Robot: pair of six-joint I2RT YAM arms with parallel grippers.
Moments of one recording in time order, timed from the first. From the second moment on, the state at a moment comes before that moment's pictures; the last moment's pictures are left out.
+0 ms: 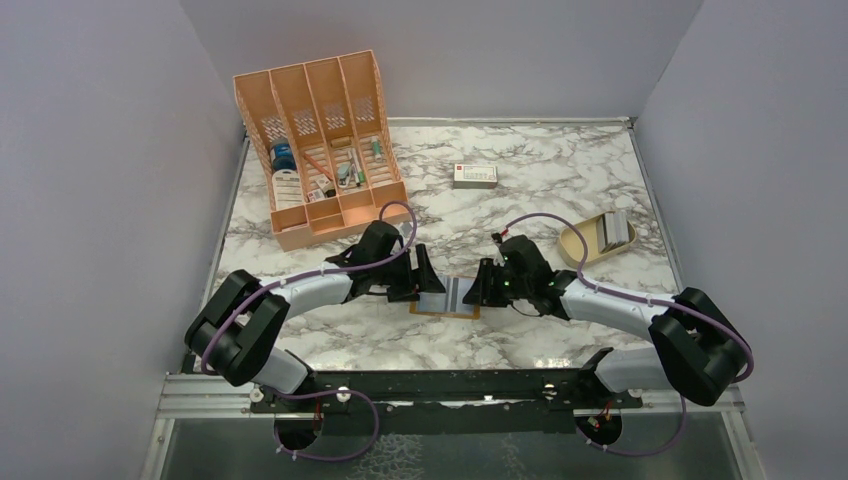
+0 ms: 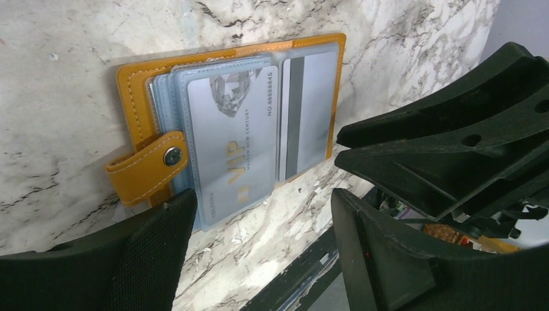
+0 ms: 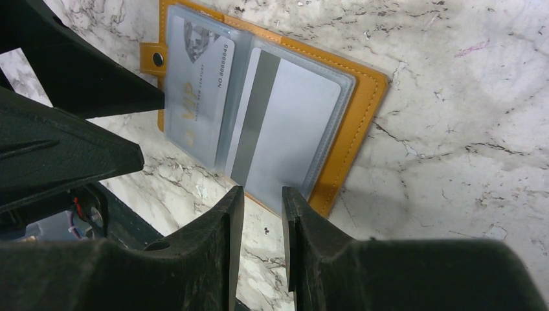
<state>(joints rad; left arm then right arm) -0.63 1.46 0.63 0.00 0.43 -0.84 0.69 1.32 0.52 0.00 -0.22 0.72</state>
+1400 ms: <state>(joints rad) -0.77 1.53 0.72 0.23 0.53 -0.98 0.70 0.71 0.56 -0.21 0.07 0.74</state>
